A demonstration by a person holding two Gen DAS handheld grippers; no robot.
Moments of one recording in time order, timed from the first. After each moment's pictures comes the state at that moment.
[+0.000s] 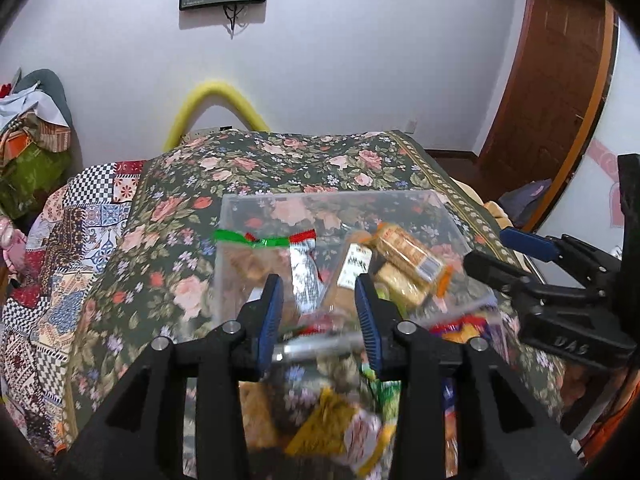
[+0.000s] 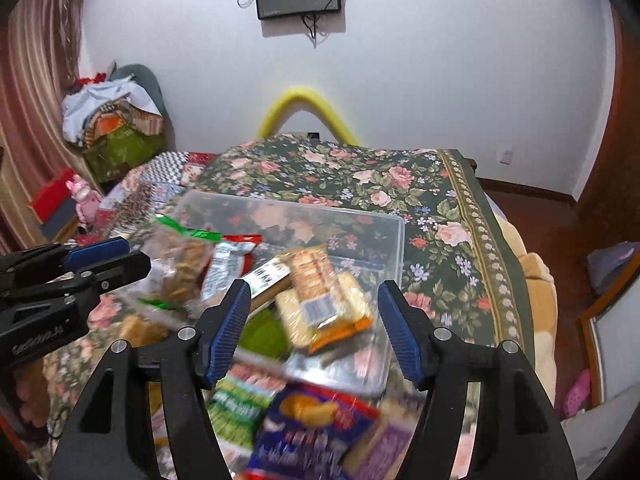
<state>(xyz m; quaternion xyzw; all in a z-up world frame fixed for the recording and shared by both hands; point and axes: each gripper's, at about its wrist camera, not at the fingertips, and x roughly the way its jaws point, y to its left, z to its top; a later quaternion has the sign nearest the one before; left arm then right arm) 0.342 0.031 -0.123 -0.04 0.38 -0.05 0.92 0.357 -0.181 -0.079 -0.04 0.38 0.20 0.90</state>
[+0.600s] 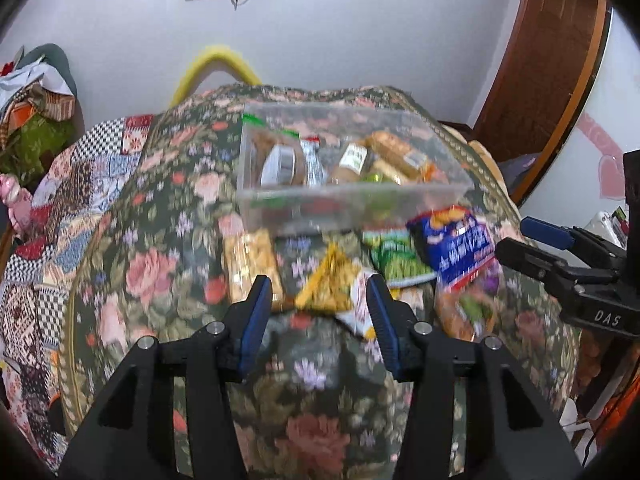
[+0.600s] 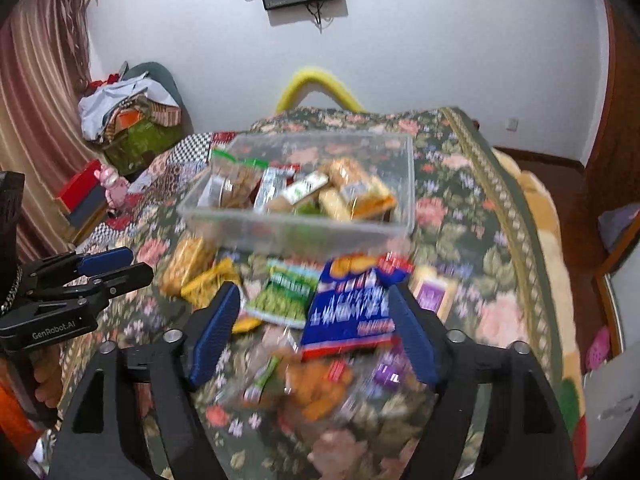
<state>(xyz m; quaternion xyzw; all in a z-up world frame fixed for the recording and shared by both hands) 0.242 0.043 -0.159 -0.04 0.43 -0.06 0.90 0.273 -0.192 -0.111 -0.01 0.42 0.22 0.88</state>
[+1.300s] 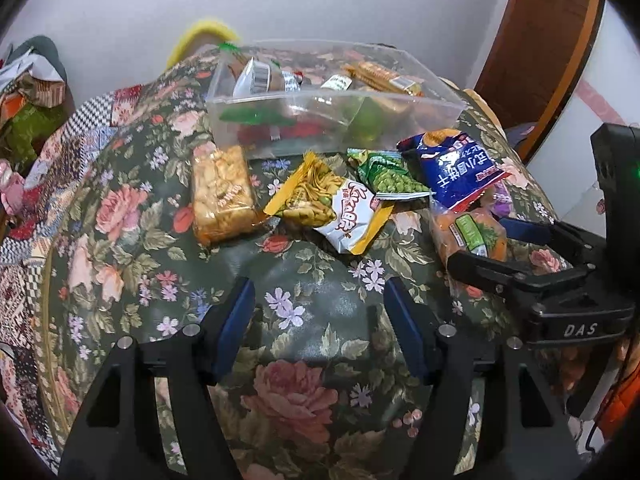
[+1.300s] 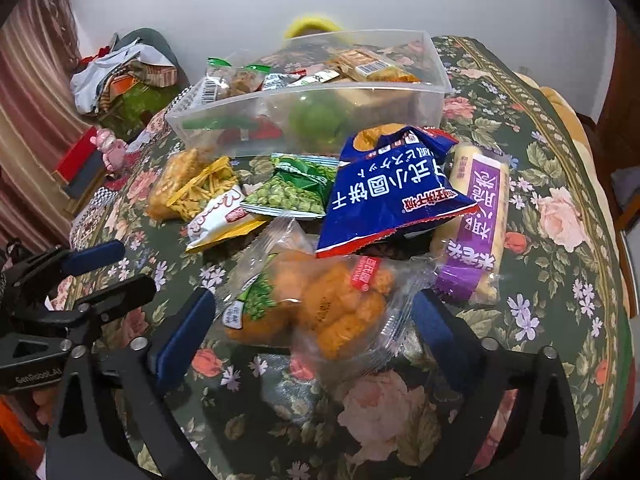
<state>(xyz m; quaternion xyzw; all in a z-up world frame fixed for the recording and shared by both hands) 0.220 0.023 -0.212 -0.03 0.47 -0.07 0.88 0.258 -0.185 -0.175 0.01 0.49 0.22 0.84</state>
